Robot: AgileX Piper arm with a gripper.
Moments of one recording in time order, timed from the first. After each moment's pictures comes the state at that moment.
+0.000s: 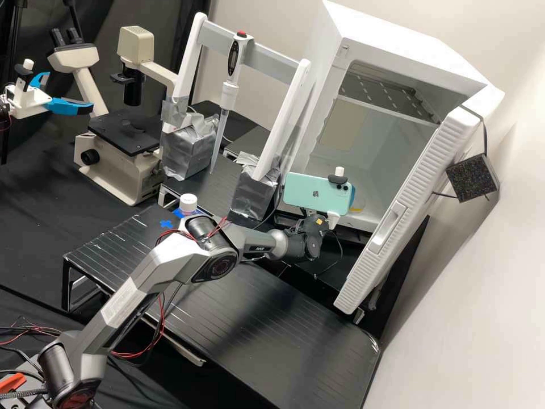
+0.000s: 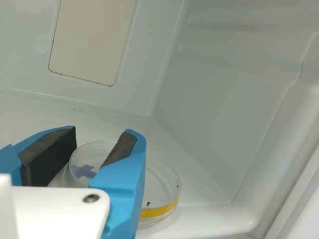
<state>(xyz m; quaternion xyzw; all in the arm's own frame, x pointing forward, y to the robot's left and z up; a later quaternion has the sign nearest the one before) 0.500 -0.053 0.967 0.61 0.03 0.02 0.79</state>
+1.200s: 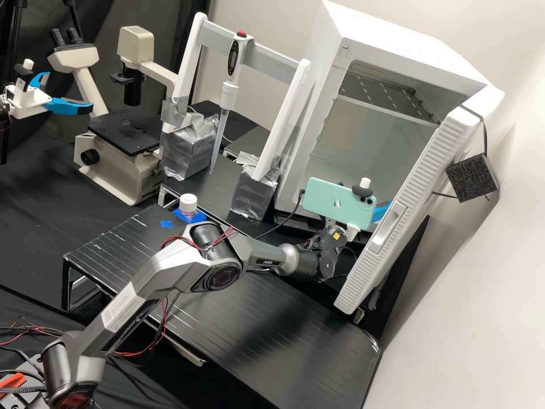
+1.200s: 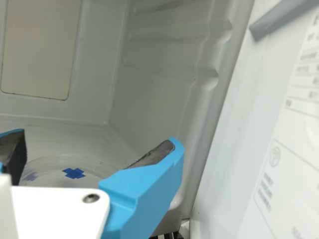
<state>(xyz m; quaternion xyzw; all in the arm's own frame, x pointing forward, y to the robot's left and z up) 0.473 -0.077 1.013 0.64 0.00 0.09 0.76</state>
